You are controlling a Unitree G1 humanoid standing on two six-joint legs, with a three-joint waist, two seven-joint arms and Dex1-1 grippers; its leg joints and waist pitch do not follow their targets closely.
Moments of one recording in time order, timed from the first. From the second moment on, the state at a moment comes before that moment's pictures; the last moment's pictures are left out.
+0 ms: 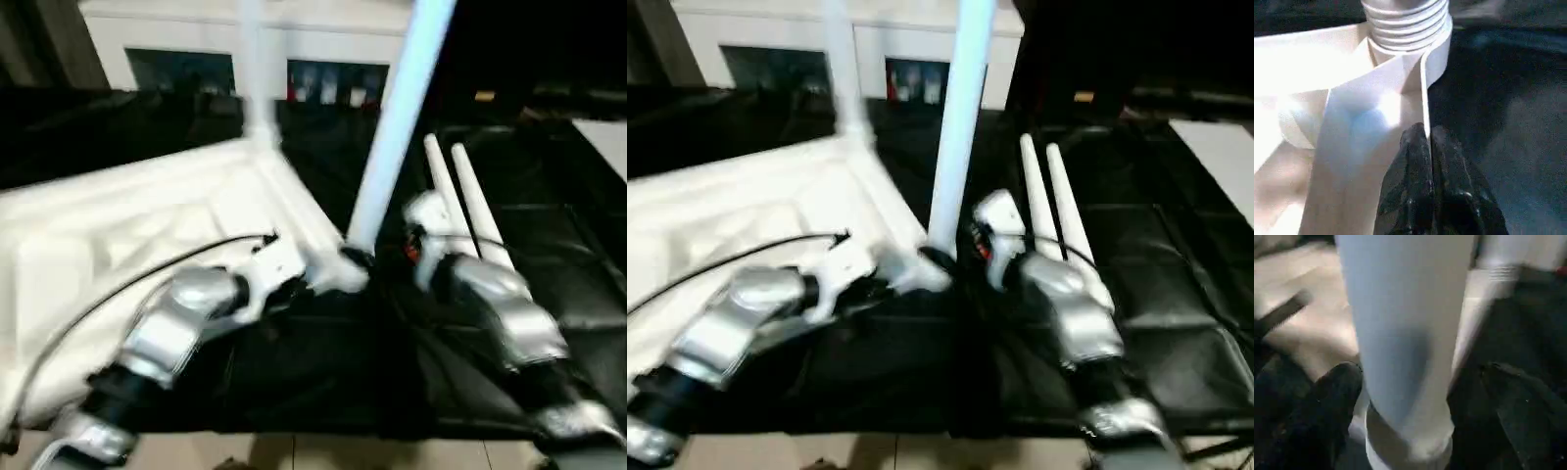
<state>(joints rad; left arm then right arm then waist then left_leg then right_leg) -0.42 0.44 -0.36 0.14 0.05 0.33 -0.95 -0.44 -0.35 0.15 0.35 0.26 0.14 0.85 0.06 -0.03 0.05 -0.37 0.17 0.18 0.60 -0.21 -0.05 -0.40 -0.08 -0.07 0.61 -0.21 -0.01</state>
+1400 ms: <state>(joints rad) -0.42 0.51 -0.40 0.18 0.02 0.19 -1.09 -0.38 -0.46 0.25 0.26 0.18 0.16 1.04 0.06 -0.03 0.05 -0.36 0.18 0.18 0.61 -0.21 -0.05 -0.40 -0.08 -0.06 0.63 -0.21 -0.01</state>
